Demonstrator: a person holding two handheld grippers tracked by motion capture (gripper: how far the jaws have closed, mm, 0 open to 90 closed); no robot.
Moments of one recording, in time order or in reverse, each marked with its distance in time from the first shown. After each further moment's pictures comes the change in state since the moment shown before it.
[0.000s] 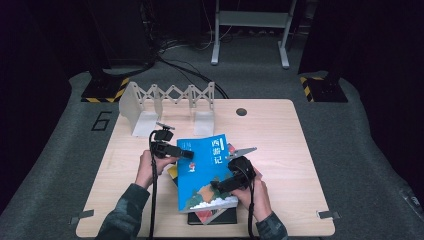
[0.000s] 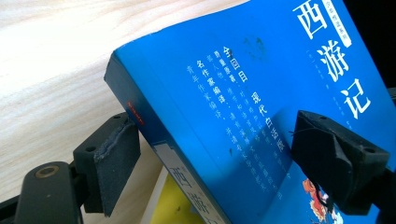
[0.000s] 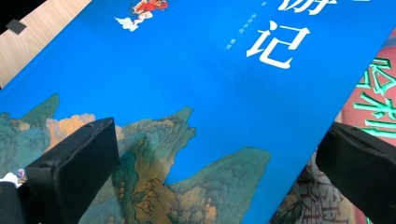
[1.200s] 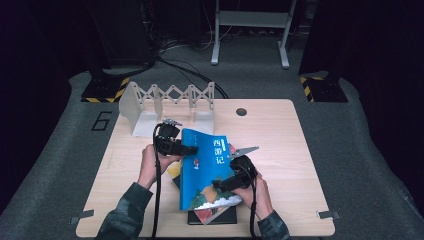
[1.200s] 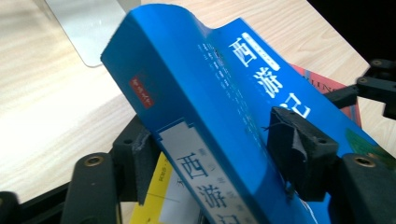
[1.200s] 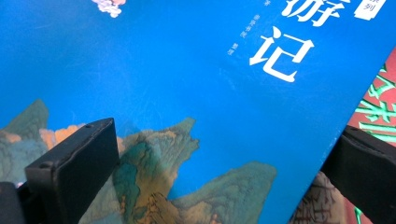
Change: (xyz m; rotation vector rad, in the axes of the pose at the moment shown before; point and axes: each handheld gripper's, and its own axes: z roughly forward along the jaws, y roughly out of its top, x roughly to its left) left arm -0.061 0.011 -0.032 -0.075 0.120 0.244; right arm -0.007 -0.001 0.000 -0.014 0.030 -0.009
